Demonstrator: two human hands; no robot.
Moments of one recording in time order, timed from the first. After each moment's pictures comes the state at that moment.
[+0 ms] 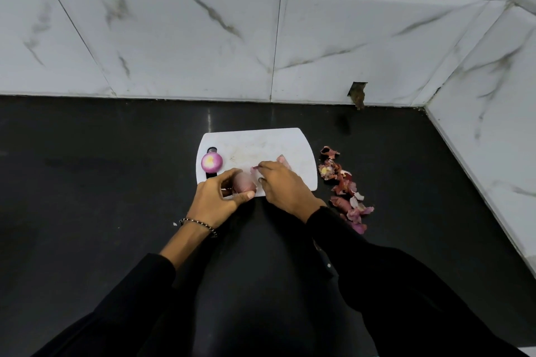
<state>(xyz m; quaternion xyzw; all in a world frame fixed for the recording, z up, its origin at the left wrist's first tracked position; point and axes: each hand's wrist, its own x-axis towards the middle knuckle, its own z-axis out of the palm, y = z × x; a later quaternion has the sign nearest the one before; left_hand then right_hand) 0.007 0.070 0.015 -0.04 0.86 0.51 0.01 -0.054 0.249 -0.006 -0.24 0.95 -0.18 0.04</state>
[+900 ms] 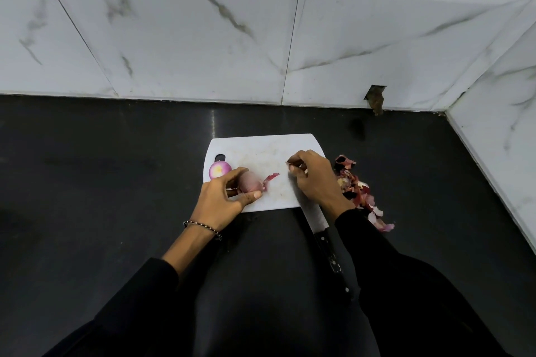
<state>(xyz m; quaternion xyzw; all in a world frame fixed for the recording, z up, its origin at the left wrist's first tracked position) -0.027 0.053 0.009 -0.04 0.85 0.52 0.04 -0.103 0.276 -0.012 -0.10 0.93 -0.34 -0.04</state>
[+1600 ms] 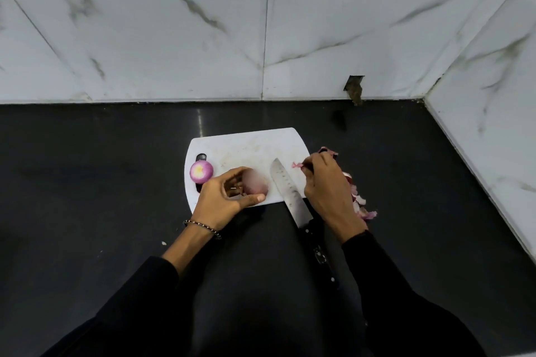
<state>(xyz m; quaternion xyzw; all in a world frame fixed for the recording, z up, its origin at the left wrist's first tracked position) -0.025 0.084 0.007 -0.03 0.78 0.62 0.07 -0.051 0.308 0.010 -0.02 0.96 -0.25 -0.10</state>
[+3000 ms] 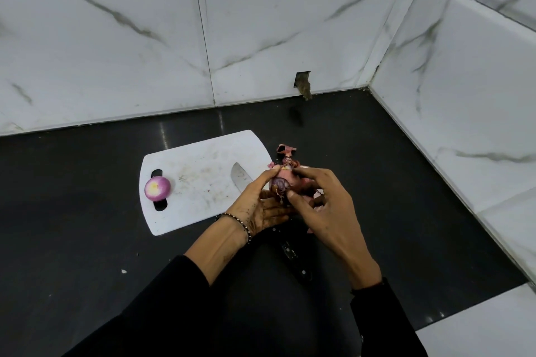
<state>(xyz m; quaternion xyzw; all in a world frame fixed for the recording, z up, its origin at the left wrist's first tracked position) -0.029 0.206 0.040 -0.20 0.52 0.73 0.40 0.039 0.349 0.045 0.03 0.85 -0.51 -0.14</state>
